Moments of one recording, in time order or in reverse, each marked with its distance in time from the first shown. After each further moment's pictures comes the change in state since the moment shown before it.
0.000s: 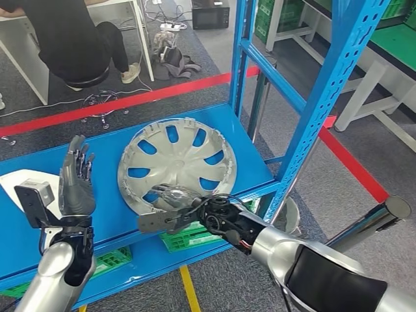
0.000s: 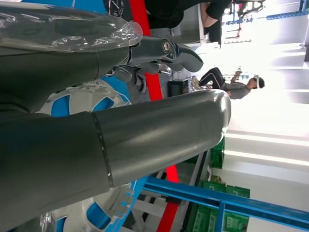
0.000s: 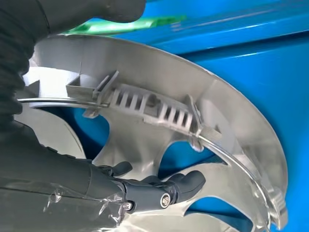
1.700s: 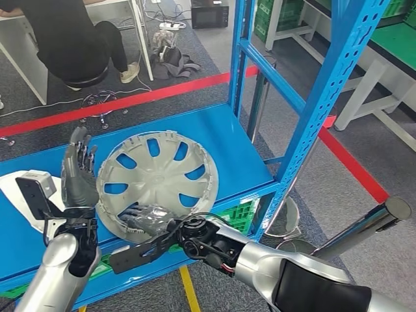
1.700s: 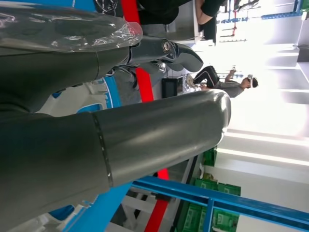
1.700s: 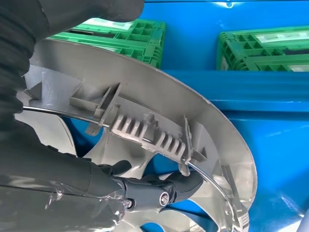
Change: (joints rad) left arm -0.050 -0.037 0.000 0.044 0.014 0.000 -0.019; right arm 0.030 0.100 0.108 -0.051 0.097 -0.020 -0.033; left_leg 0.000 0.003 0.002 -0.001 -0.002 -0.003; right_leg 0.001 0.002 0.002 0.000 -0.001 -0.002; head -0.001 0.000
